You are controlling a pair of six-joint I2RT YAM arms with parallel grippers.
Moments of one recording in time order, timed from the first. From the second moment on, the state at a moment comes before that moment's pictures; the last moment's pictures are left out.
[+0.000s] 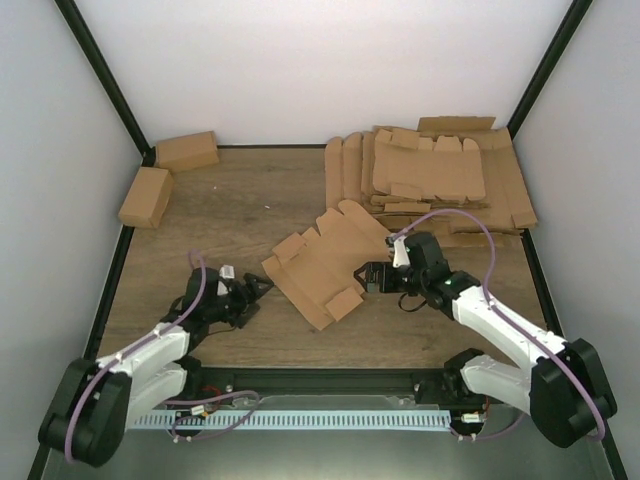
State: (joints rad) left arm -0.32 0.94 0.13 0.12 0.50 -1.17; right arm 0.48 1.08 0.55 -0.26 -0.34 0.47
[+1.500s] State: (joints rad) left arm -0.48 1.12 0.71 -0.66 0.34 -0.59; right arm 0.48 1.07 0.63 -0.38 -0.14 0.51
